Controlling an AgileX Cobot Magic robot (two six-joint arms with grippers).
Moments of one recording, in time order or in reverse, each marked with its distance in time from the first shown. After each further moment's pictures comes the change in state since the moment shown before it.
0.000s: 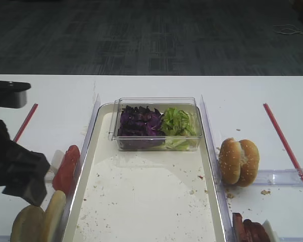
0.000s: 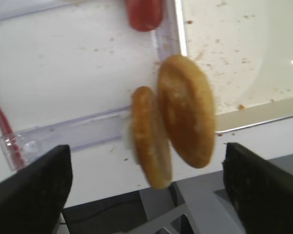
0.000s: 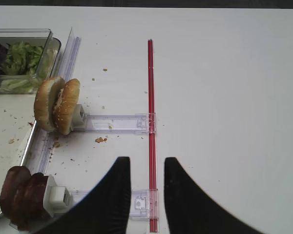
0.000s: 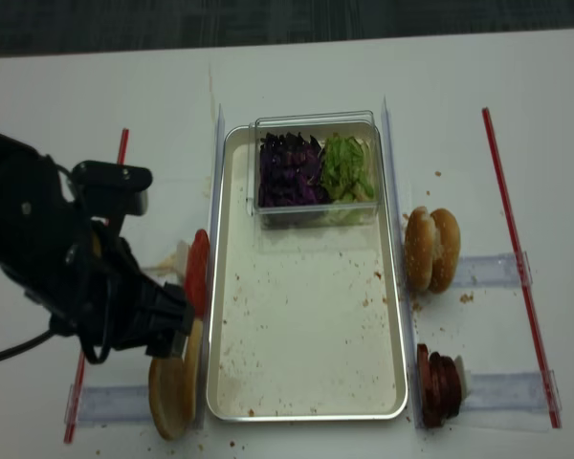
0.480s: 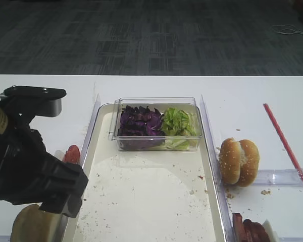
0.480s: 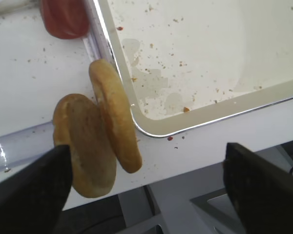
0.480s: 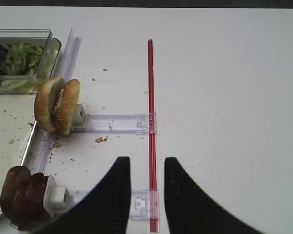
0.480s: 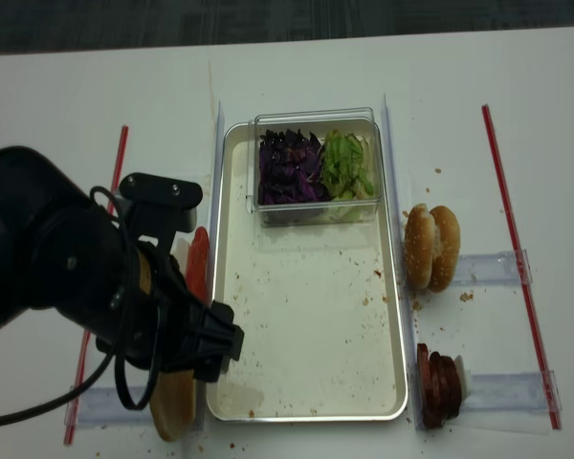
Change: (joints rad) left arm -0.215 0.003 -0.002 0.004 -0.079 -0.176; right arm 0.000 0.000 0.000 0.000 0.000 0.002
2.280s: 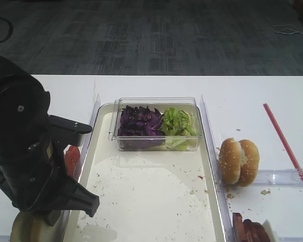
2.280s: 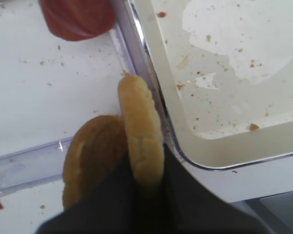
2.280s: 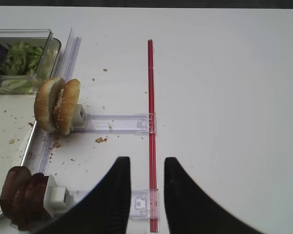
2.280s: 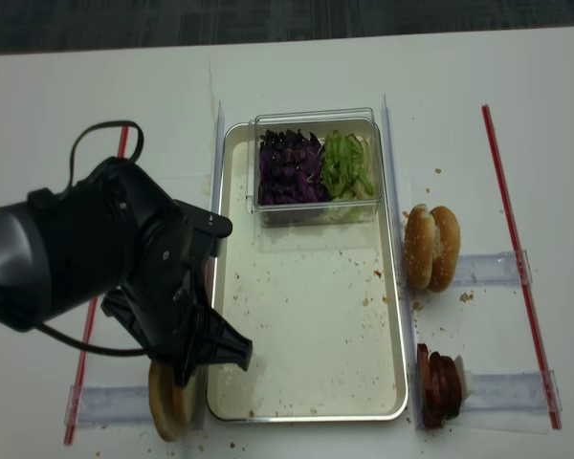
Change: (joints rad) left arm -0.002 0.276 -0.006 0.103 -0.051 -0.002; right arm 0.000 0.000 0.000 0.000 -0.002 0.002
